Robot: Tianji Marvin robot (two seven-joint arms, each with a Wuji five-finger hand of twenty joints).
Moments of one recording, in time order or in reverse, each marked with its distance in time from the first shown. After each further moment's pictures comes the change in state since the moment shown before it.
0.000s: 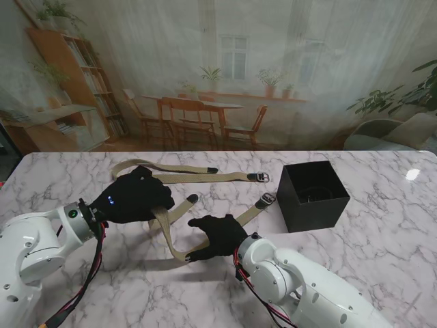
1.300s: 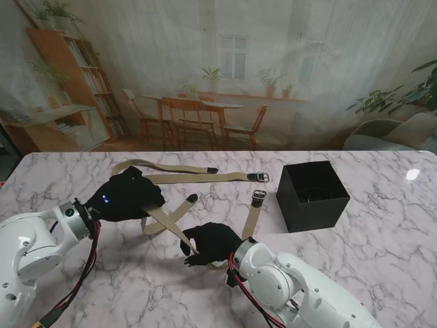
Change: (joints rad) left arm -0.002 0.004 -0.022 0.035 0.045 0.040 -0.025; right arm -0.078 -0.027 0.071 -0.055 0.062 -0.117 0.006; left_hand -0.001 0.000 0.000 0.000 0.000 0.000 -0.002 0.002 0.000 0.000 0.000 0.000 0.000 -0.001 -0.001 0.000 0.000 0.000 0.000 0.000; right_hand 0.360 -0.211 0.366 -0.138 0.311 -0.464 0.952 0.203 0.794 -0.226 0.663 0.392 0.810 -0.092 0.517 0.211 0.449 0.046 0.230 -0.158
